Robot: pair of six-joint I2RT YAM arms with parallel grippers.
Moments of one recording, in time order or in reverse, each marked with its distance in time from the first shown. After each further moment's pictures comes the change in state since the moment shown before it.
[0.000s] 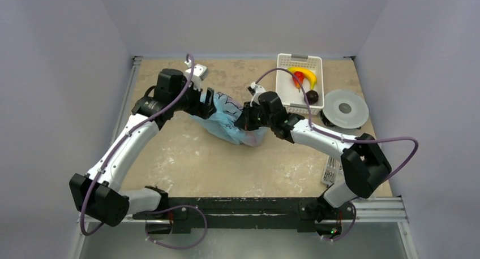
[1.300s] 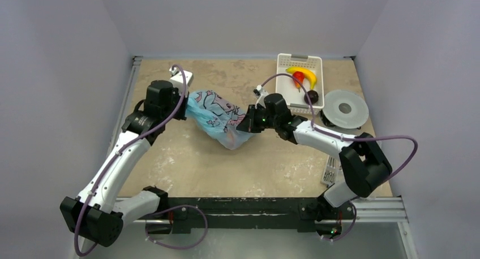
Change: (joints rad) left arm 0.008 -0.189 -0.168 0.054 -0.359 0.114; right arm -0.046 -0.015 -0.084 0.085 -0.166 0.112
